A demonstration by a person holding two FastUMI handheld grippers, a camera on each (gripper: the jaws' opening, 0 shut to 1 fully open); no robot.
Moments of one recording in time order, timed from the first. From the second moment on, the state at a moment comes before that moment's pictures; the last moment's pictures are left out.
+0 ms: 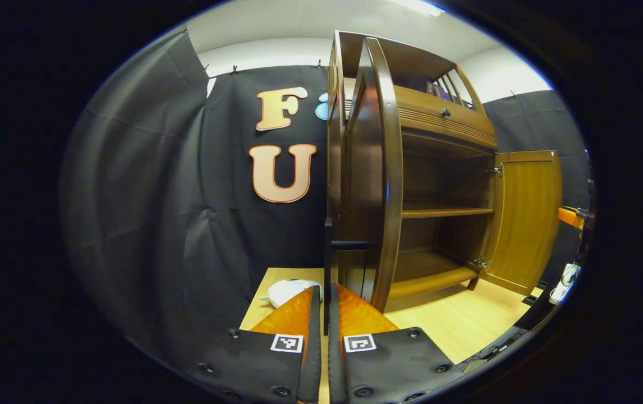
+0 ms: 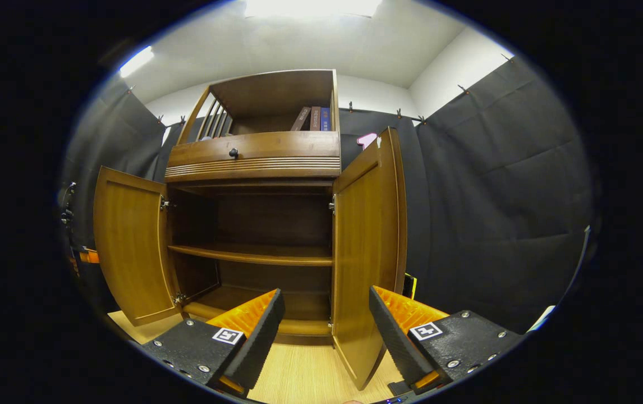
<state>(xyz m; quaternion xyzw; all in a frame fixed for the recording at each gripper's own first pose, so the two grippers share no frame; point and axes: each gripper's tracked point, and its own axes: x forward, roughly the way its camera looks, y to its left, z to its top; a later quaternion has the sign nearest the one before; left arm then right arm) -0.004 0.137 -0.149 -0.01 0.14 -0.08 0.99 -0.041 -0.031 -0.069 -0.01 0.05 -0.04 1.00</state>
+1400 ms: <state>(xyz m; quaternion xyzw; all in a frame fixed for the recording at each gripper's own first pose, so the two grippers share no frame) -0.040 0.016 -0.011 -0.01 0.07 -0.02 1.00 -0.037 -0.038 -0.013 -0.02 0.03 -0.03 1.00</state>
